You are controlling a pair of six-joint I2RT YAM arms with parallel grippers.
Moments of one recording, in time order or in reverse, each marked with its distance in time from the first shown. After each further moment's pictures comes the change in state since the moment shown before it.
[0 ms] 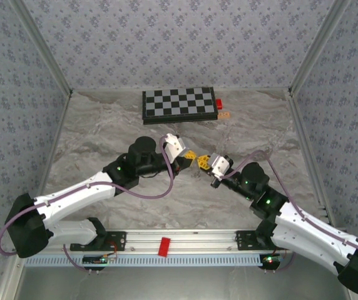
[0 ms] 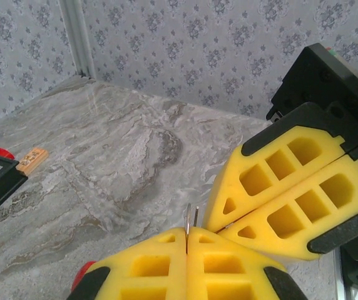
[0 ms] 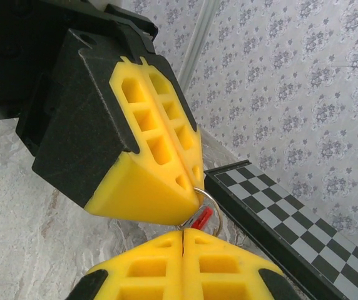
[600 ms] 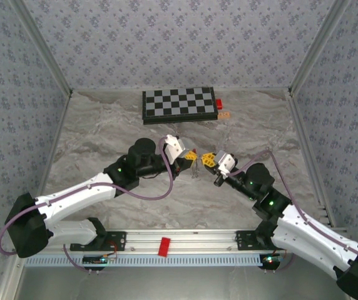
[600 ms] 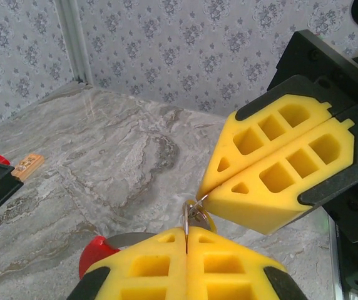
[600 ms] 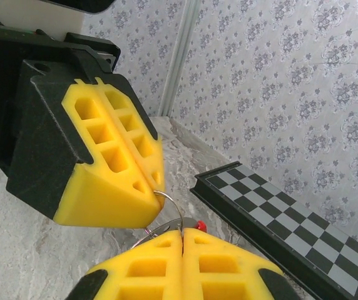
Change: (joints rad) left arm -0.006 0.000 -0.025 0.043 0.003 -0.004; right arm -0.053 -0.042 -0.016 0.010 -0.013 0.071
